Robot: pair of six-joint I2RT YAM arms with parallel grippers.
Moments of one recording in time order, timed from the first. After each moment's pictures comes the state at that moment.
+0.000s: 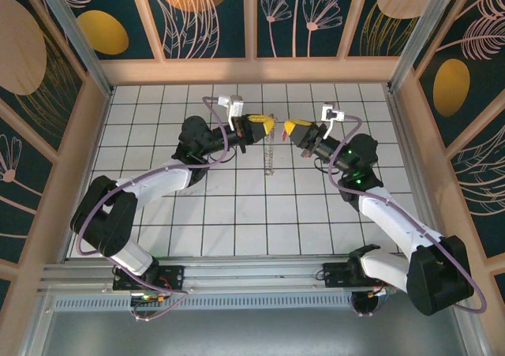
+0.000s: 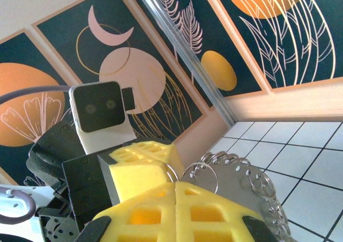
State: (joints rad) left arm -0.61 1.60 0.97 0.90 0.70 -0.61; right arm 0.38 1.10 0.64 0.70 -0.63 0.73
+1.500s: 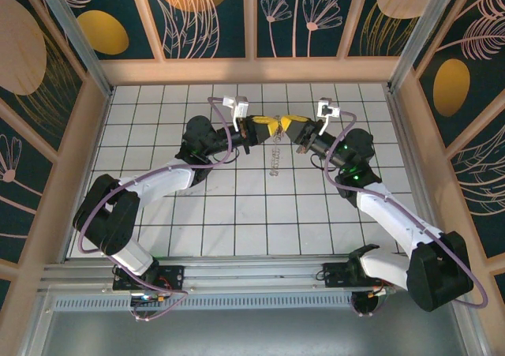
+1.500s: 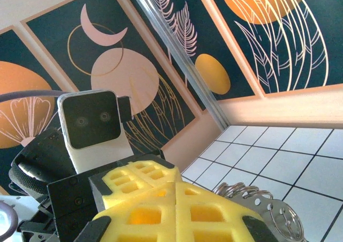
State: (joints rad) left arm -0.63 1.61 0.98 0.88 0.69 -0.60; right arm 0.41 1.13 0.69 0.64 -0.57 0.67
